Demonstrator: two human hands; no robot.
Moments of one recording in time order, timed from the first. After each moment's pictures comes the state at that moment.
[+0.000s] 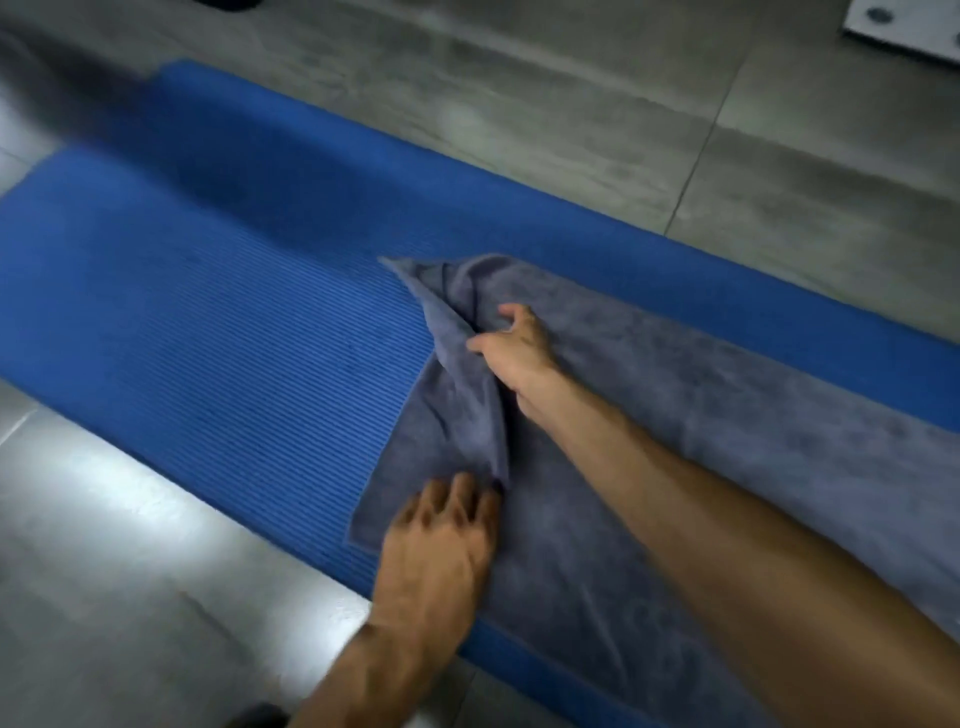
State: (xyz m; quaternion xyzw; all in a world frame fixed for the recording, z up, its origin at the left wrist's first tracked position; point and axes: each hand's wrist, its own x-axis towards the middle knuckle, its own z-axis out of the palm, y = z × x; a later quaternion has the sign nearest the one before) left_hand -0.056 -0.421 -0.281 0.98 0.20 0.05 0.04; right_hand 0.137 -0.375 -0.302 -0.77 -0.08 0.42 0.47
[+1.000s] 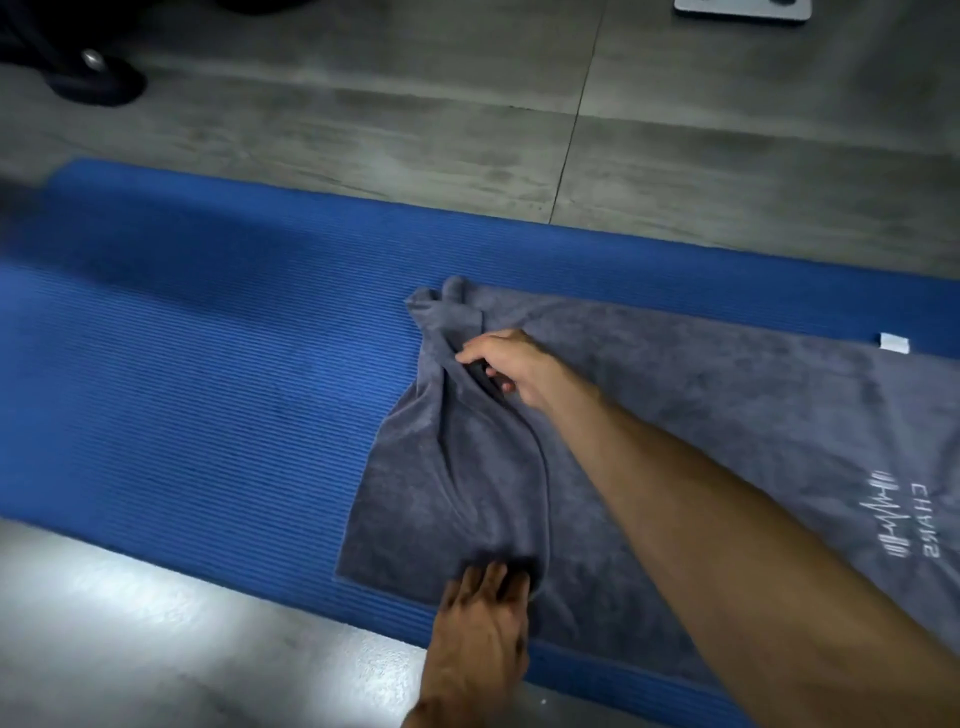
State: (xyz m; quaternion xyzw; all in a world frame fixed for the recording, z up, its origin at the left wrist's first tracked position) left_hand -0.069 -0.527 -0.357 0.98 0.14 0.00 0.16; right_hand 0.195 -0.464 -0.321 -0.73 -0.02 0.46 0.50
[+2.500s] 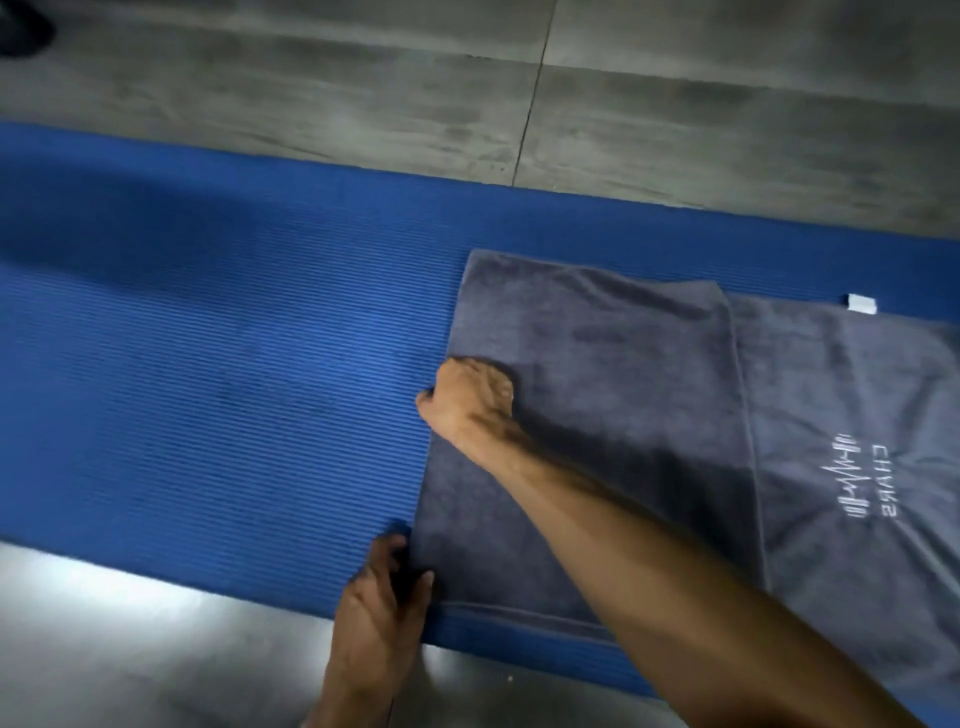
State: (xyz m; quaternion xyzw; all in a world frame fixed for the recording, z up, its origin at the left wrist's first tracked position) left_hand -0.094 -0.485 -0.370 0.84 0.36 0.03 0.40; right_hand 0.138 -0.488 -0.336 -0.93 -0.26 0.21 0.15
